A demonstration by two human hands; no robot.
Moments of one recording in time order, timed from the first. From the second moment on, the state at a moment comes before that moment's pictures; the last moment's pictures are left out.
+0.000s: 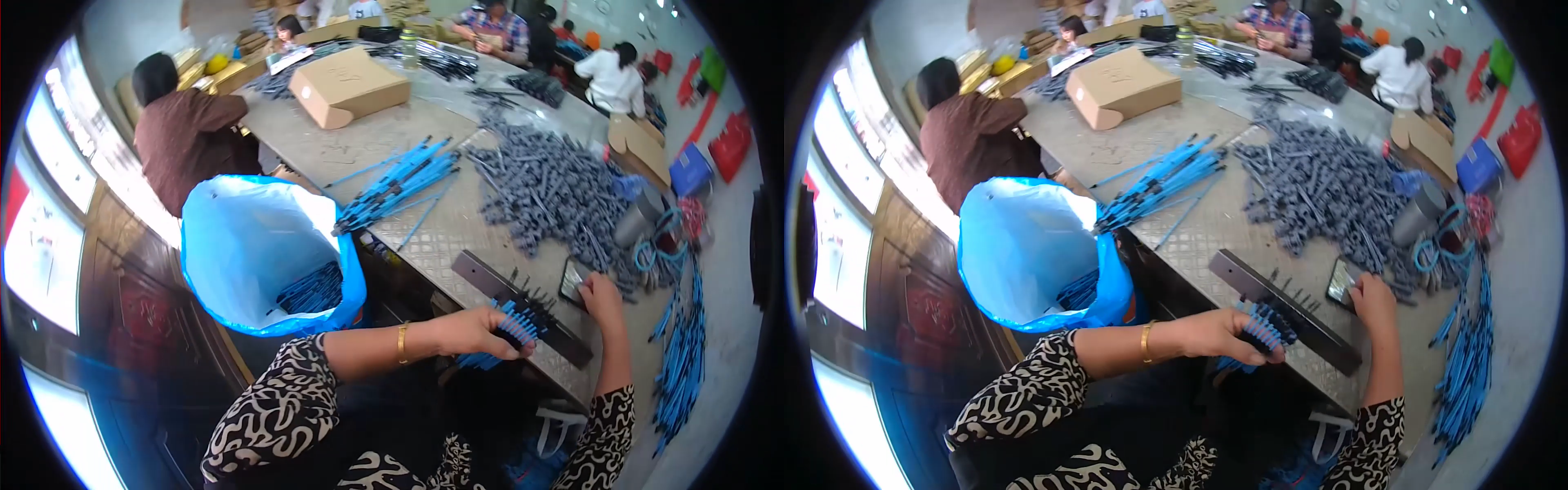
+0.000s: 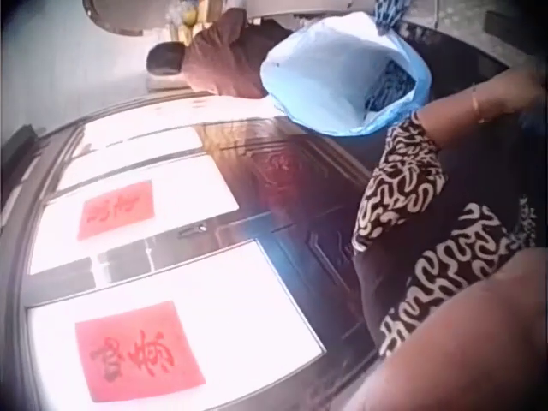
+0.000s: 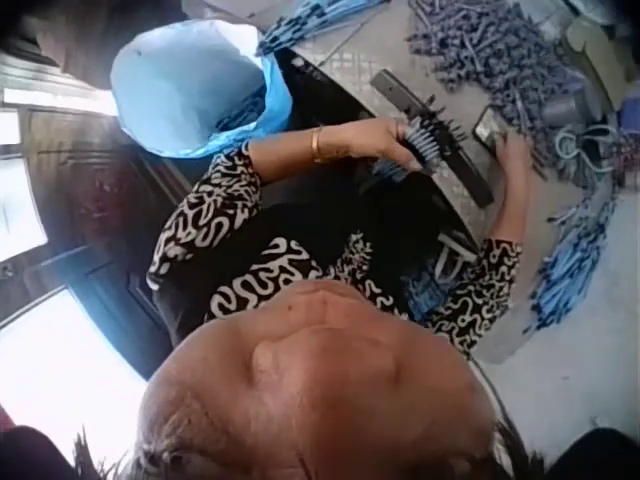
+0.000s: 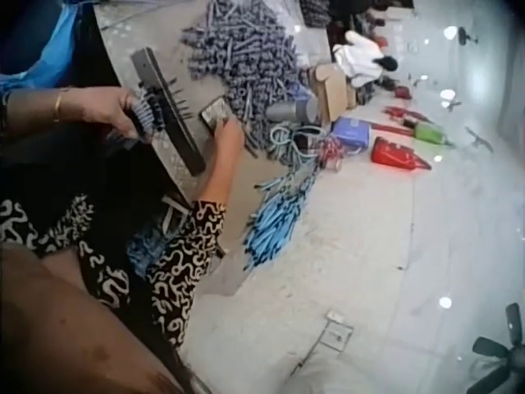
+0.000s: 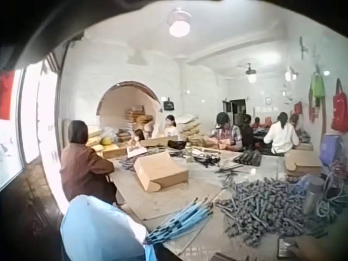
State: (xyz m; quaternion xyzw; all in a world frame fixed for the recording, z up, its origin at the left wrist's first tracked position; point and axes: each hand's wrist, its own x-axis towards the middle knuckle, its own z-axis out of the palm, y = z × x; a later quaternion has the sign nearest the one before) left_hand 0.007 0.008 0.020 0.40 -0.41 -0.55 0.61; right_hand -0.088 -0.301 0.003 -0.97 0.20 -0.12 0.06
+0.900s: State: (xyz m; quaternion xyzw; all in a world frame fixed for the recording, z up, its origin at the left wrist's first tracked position) left_hand 0.003 0.006 0.008 0.40 -0.34 -0.52 0.68; right_hand -0.082 -0.302 -0.006 -0.95 0.15 -0.26 0.13
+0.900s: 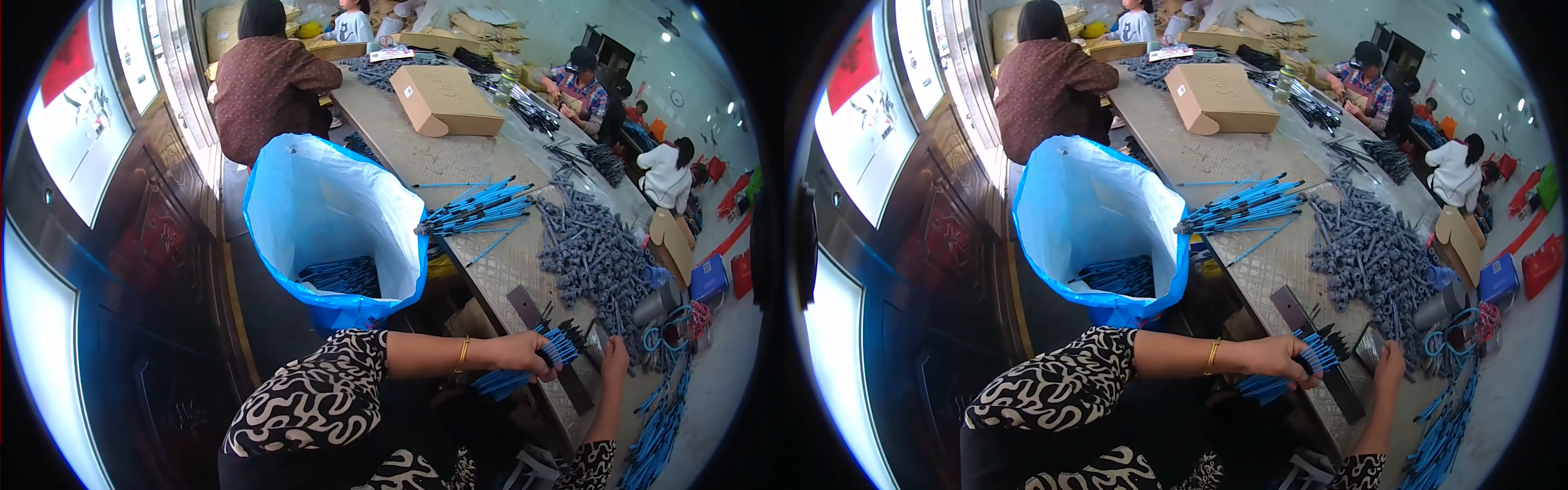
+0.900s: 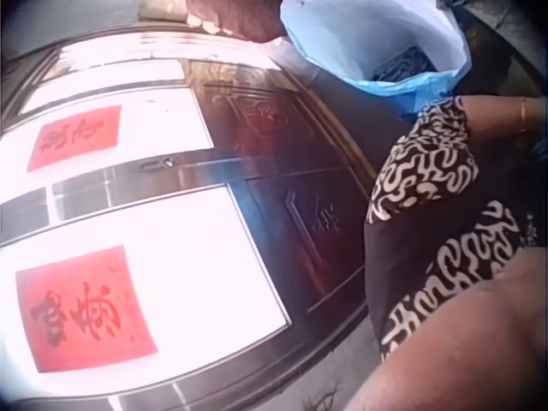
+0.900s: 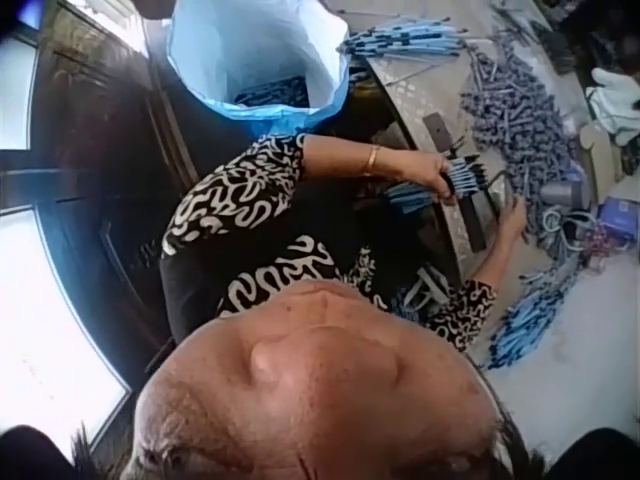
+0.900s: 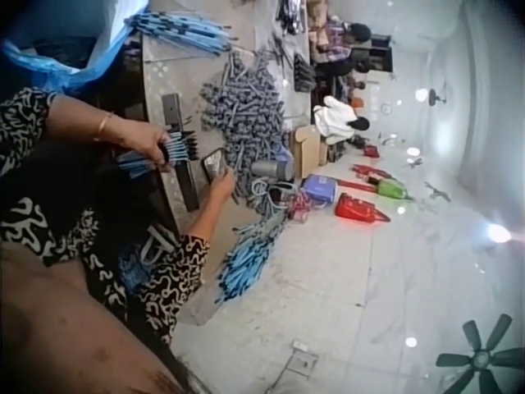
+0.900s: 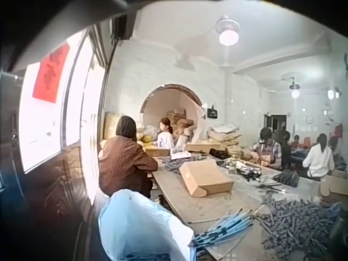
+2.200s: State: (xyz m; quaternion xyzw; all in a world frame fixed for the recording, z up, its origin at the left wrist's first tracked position) left_hand 0.005 0.002 0.023 0.45 -0.30 -0.52 0.66; right_hand -0.146 -0.123 0.070 -0.91 0.03 -0.35 0.21
